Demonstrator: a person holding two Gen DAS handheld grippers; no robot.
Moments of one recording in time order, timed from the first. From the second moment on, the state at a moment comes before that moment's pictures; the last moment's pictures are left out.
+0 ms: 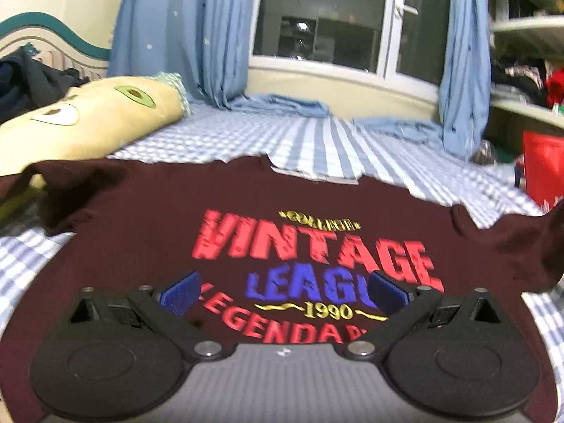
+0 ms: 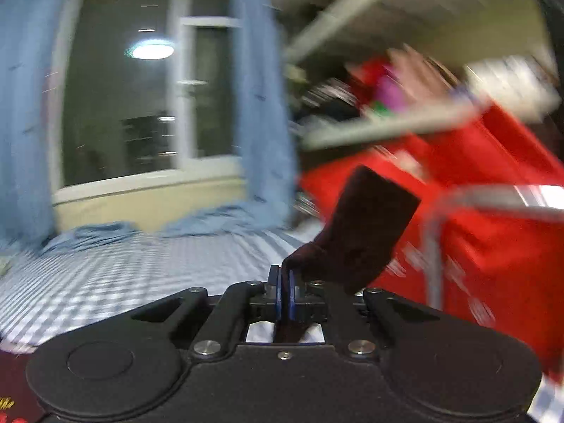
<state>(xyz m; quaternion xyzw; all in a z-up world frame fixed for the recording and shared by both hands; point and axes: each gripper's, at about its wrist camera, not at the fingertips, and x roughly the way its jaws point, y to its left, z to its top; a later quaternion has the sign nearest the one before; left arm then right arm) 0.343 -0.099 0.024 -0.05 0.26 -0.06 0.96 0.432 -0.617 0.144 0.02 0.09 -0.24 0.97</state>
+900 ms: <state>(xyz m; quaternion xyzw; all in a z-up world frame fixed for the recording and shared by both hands) 0.382 -0.055 0.028 -0.06 0.25 0.00 0.97 0.369 -0.286 0.020 -0.36 0.17 0.11 0.91</state>
